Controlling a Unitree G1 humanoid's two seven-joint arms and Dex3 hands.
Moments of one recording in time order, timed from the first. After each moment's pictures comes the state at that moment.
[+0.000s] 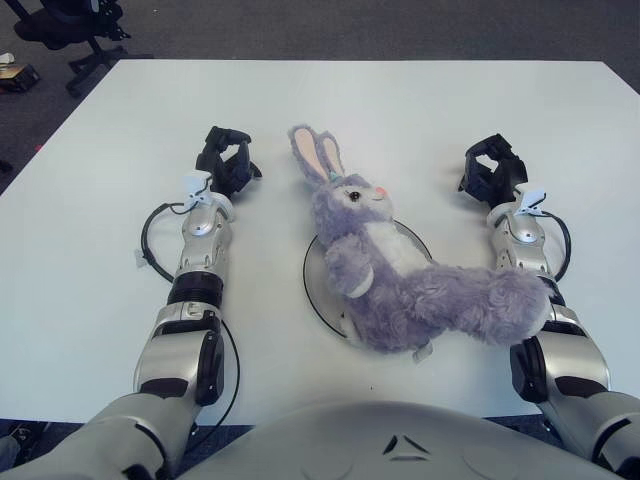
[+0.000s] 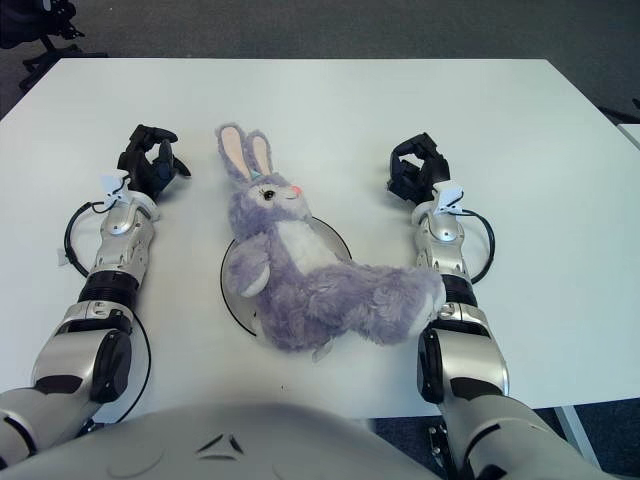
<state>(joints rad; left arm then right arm) -0.43 0.12 0.21 0.60 -0.18 -0.29 -0.06 -0.50 -0.25 -0.20 0.80 0.10 -0.43 0.06</state>
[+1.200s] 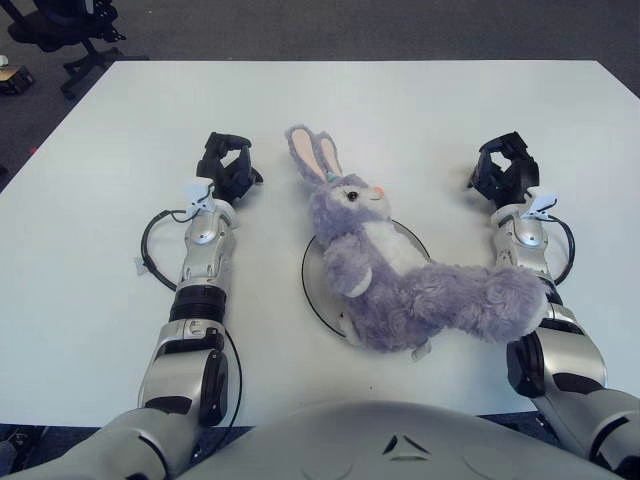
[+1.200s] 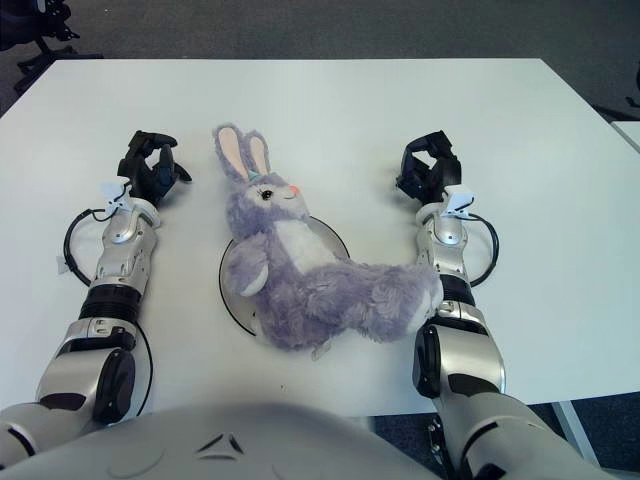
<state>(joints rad) -0.39 0.11 0.19 0.52 -0.13 -0.26 0.00 -0.52 -0.23 -0.28 0.87 0.14 -0.55 0.07</state>
